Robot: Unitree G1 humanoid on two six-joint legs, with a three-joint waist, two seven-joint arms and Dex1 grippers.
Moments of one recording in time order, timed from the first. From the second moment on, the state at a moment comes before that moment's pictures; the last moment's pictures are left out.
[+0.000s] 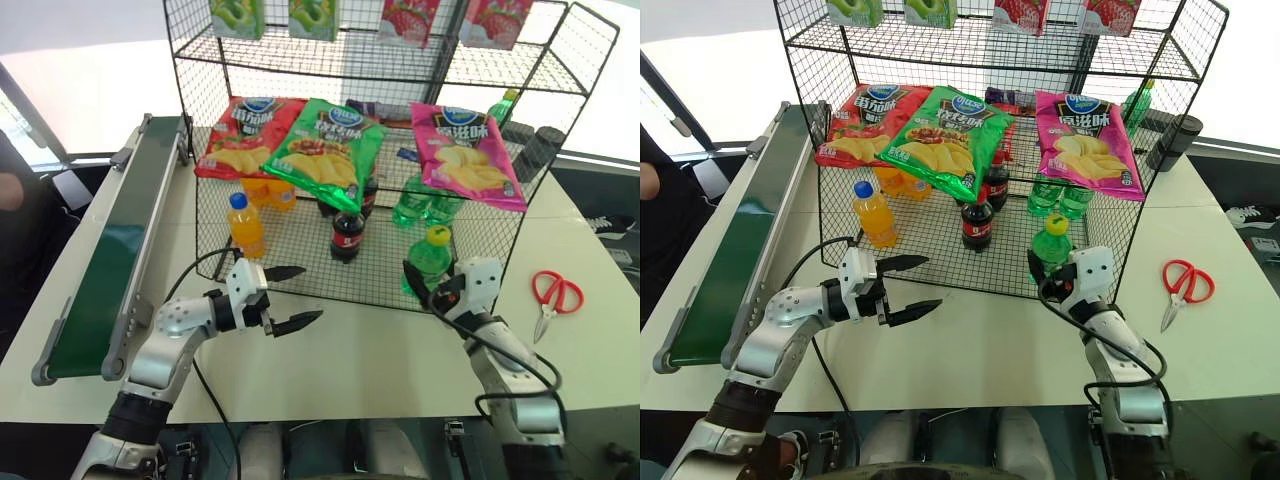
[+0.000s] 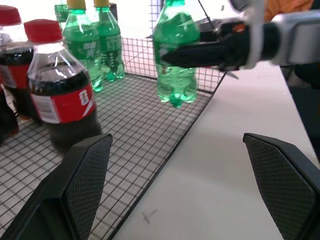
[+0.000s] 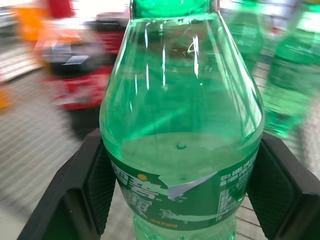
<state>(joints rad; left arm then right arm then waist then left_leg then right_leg) -0.16 0.45 -0.13 -0.11 -0.36 0.10 -1.00 -0.04 -0.23 -0.14 -0.09 0.24 0.13 0.28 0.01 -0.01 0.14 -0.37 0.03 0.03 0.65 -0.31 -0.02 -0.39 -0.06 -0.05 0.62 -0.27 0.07</state>
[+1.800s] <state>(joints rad) -0.03 0.60 0.03 -0.04 -0.34 0.14 -0.93 0.46 -0.48 -0.30 -0.49 0.38 0.13 0.56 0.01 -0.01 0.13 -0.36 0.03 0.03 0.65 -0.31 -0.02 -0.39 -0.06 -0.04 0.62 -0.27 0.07</state>
